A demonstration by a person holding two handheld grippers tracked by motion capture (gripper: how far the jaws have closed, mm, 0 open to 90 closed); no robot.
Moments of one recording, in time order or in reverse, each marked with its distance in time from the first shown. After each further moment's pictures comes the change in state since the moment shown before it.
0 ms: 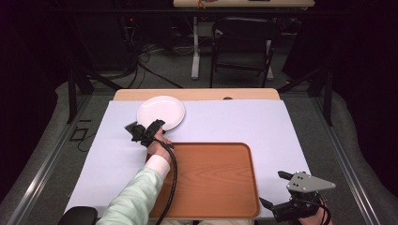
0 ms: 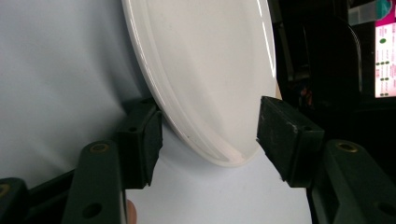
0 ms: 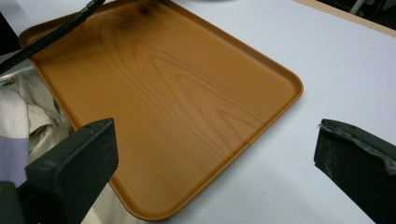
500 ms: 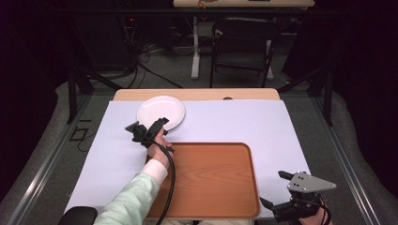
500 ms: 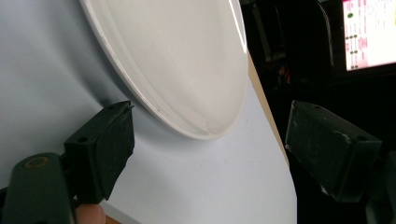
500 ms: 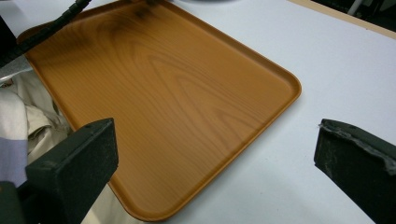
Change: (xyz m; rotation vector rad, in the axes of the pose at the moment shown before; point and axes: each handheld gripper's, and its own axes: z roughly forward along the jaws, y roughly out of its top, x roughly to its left) left arm 0.001 -0.004 -0.009 0.053 -0.102 0.057; right arm 0.000 0.000 -0.001 -0.005 -0.005 0.004
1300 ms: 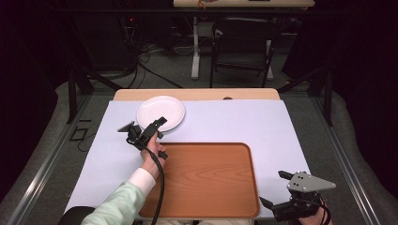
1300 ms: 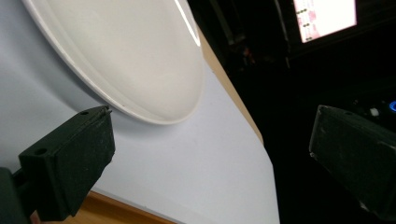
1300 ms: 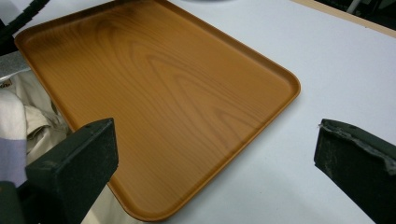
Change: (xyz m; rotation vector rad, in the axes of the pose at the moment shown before) left arm 0.001 0.005 -0.025 0.049 -0.160 0.121; right arm 0.000 0.000 0.000 0.003 -0.004 0.005
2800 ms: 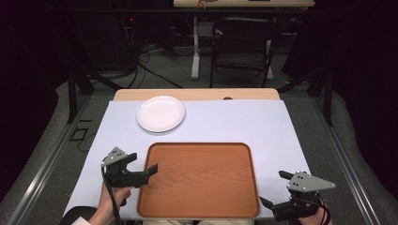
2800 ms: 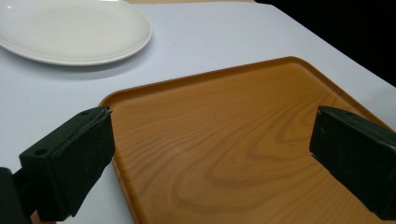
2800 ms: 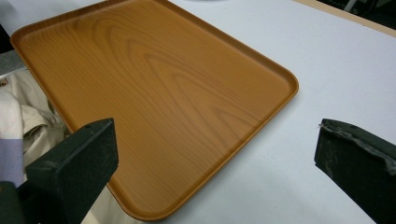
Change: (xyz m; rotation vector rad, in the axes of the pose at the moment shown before) left arm -0.012 -0.034 -0.146 0.266 -0.057 0.972; right arm 0.001 0.000 0.000 0.008 -0.010 0.002
